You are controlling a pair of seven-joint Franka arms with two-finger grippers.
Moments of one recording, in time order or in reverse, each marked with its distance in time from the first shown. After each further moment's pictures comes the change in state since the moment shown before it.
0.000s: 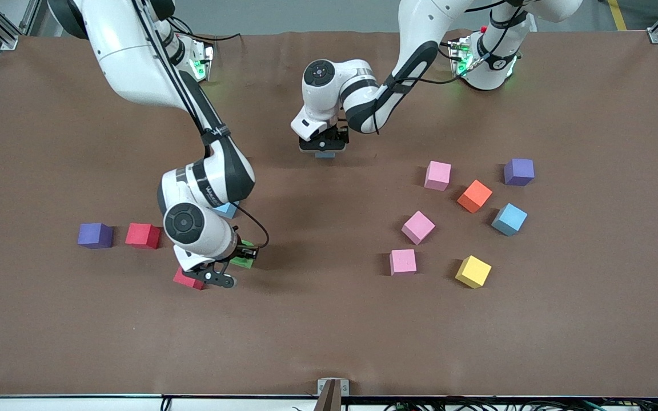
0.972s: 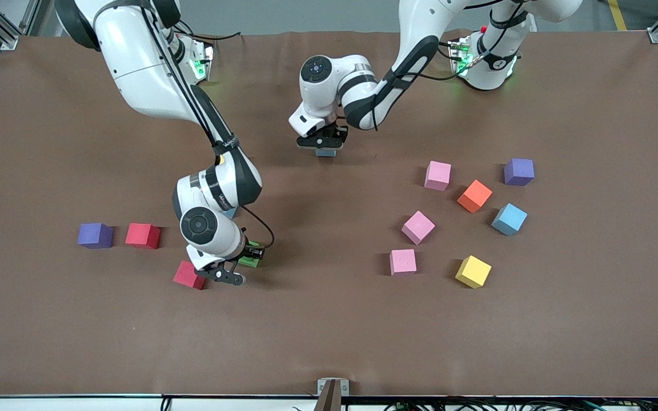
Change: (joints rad) left arm -0.004 -0.012 -0.008 -0.004 -0.011 -0.027 0.069; right arm 0.018 0.068 0.019 -0.068 -0.001 0.142 -0.010
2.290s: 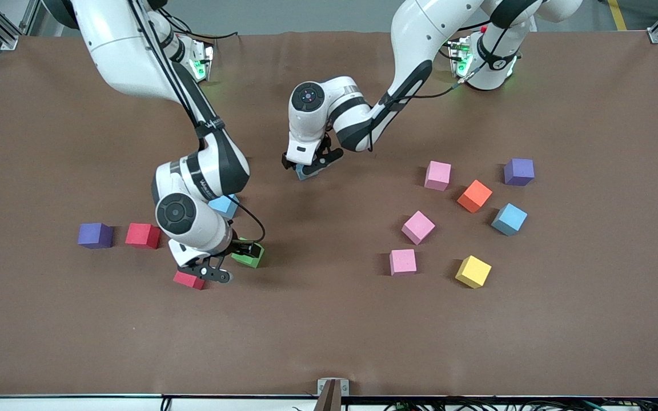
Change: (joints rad) left arm 0.000 0.156 0.032 0.266 -0.110 -0.041 -0.457; right arm -0.015 -0.094 0.004 -0.012 -0.003 -0.041 -0.002
